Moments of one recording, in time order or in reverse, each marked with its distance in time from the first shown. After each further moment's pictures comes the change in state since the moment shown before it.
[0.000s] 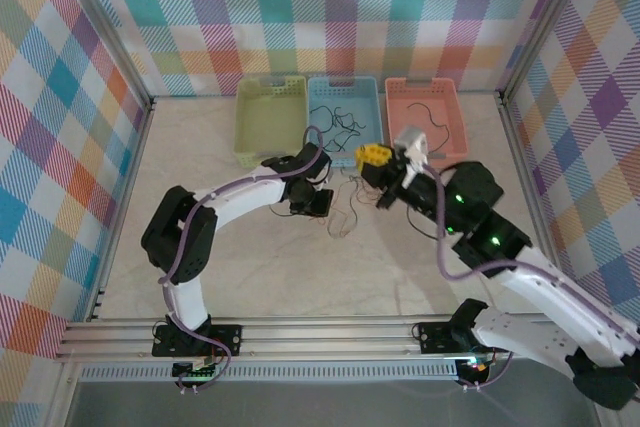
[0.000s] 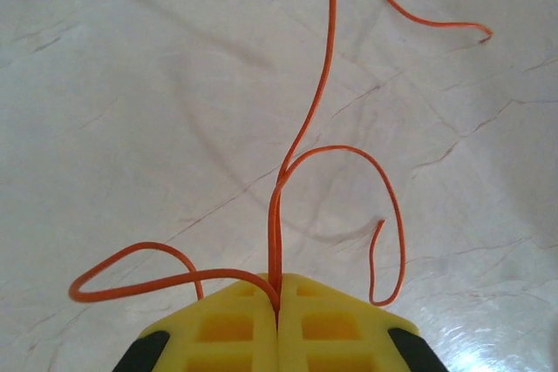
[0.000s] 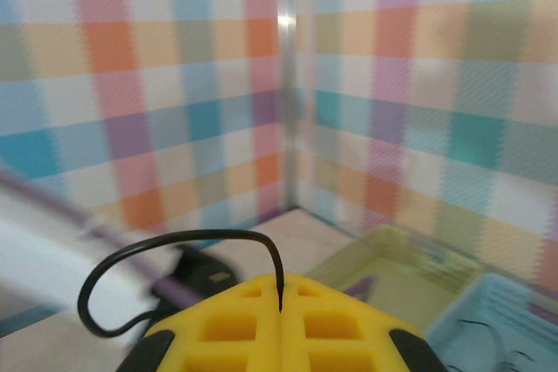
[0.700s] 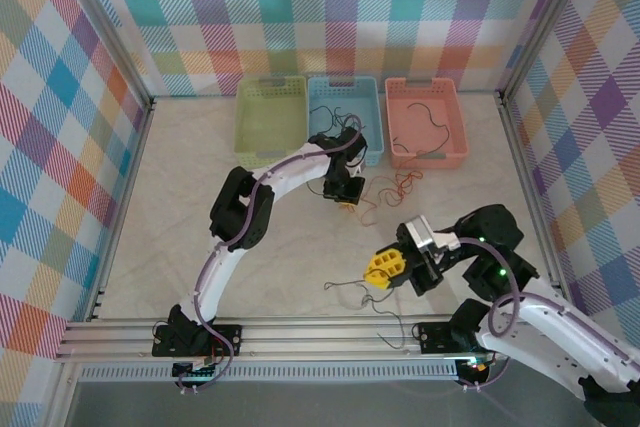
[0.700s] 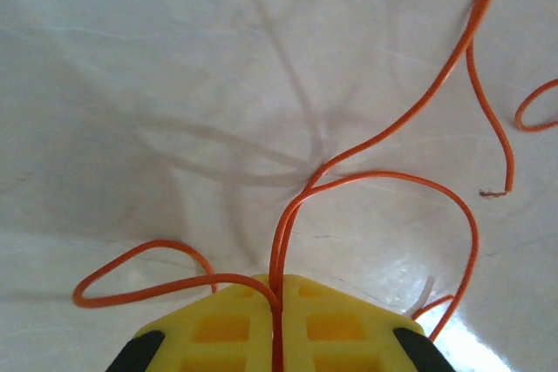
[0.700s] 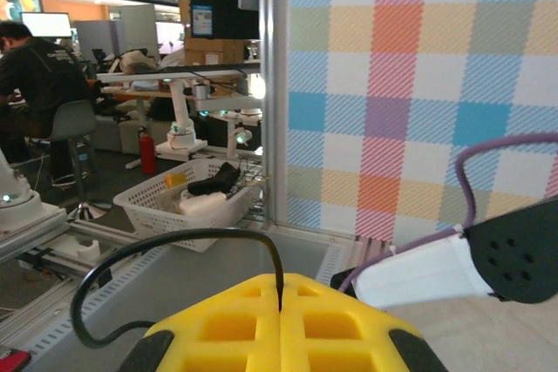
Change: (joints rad) left arm -0.036 0.534 0.688 -0.309 0.081 0.039; right arm 0.015 -0.314 -0.325 0.201 -1.063 0.187
